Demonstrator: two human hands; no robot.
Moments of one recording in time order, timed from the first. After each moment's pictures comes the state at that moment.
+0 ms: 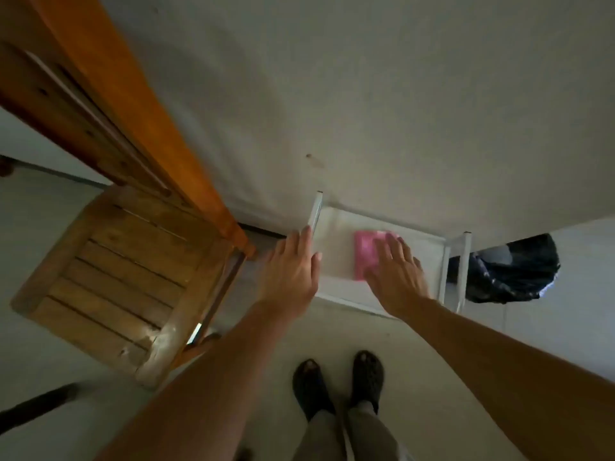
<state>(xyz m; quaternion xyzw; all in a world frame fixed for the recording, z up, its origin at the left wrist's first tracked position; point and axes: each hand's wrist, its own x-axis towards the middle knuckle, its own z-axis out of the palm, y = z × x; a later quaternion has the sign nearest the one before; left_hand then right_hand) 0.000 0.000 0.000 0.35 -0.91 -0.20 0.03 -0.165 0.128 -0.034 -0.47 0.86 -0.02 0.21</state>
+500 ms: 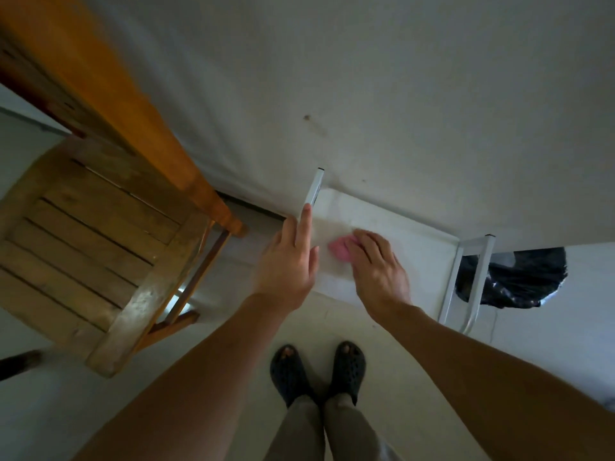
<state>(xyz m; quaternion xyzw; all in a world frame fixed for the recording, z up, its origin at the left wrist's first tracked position) -0.016 0.006 -0.074 0.37 -0.90 -0.21 0.07 -0.160 0.124 -0.107 -0.57 0.81 -0.11 0.08</state>
